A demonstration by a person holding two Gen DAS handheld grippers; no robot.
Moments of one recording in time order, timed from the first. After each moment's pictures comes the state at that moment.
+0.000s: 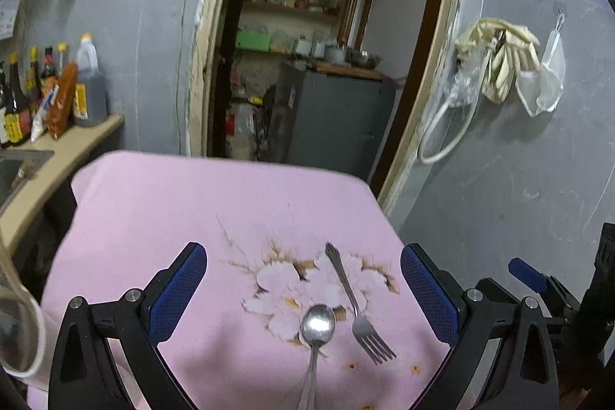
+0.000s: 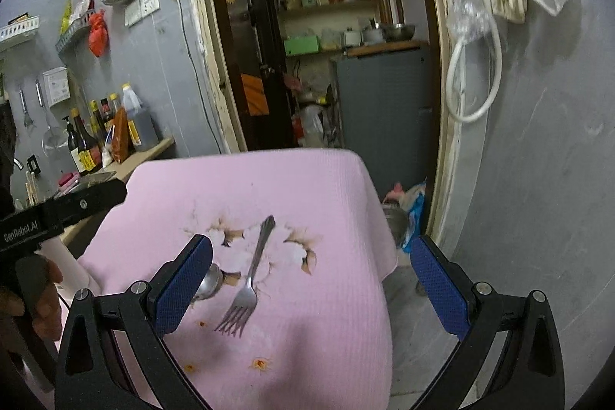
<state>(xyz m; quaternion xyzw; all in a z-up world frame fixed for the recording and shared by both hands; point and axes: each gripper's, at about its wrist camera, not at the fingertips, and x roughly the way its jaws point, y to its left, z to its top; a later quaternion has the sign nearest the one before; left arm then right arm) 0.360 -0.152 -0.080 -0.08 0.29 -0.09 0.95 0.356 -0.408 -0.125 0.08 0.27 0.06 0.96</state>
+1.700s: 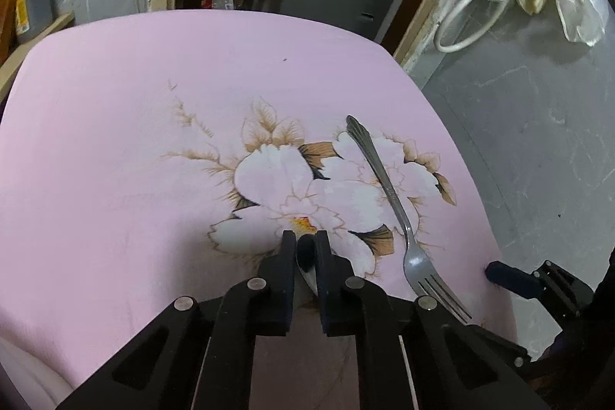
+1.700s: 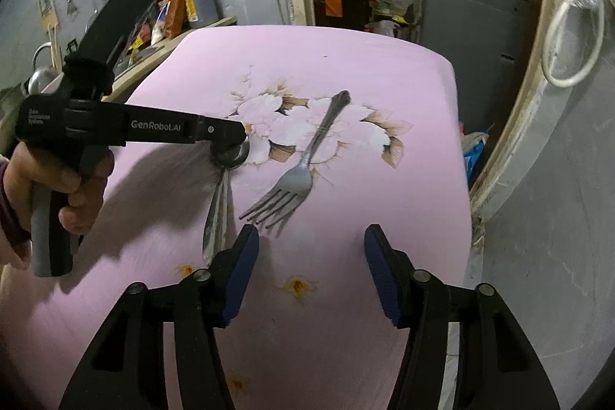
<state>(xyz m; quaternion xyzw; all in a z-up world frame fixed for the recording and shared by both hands) 0.431 -0.160 -0.183 -0.07 0.49 -0.13 0.86 0.365 -0.357 -0.195 -0.04 0.42 0.20 0.89</state>
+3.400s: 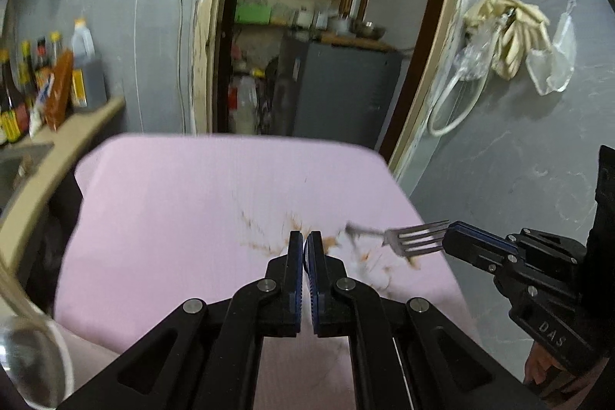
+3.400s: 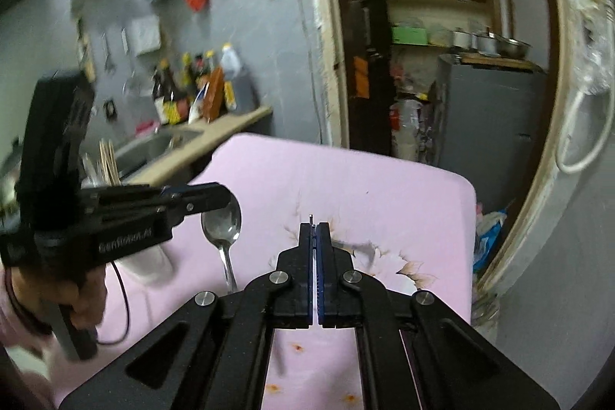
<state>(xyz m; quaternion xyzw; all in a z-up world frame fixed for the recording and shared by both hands) 0.366 -0.132 -0.076 -0.05 0.33 -0.09 0.94 0.365 -0.344 -0.069 0.01 0.29 0.24 0.93</state>
